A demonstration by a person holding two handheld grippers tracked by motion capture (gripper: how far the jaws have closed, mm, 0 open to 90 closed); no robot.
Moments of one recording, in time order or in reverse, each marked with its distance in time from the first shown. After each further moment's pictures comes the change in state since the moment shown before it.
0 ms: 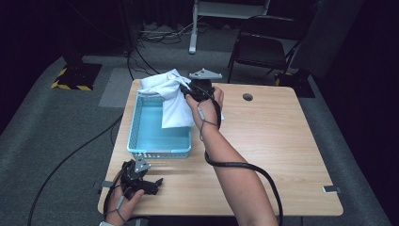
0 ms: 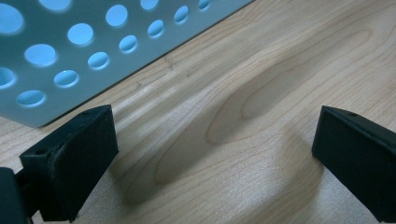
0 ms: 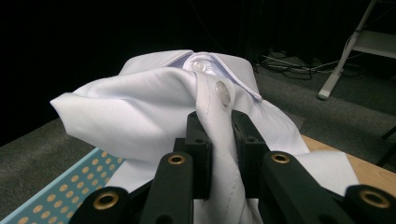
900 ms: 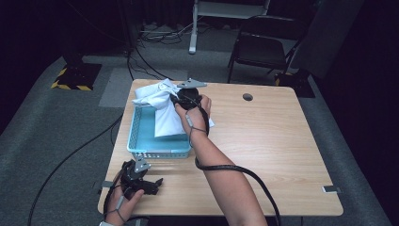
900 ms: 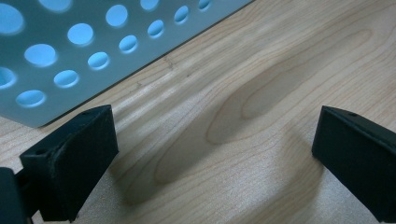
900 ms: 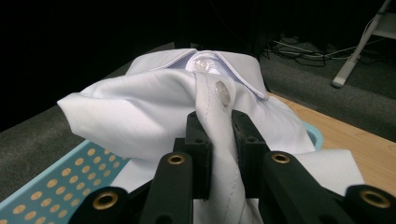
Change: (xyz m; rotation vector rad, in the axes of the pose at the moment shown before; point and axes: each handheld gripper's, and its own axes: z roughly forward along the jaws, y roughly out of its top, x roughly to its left) left arm 0.000 0.000 0.000 -0.001 -0.001 -0.003; right arm 0.023 -0.026 0.034 0.056 0.026 -0.009
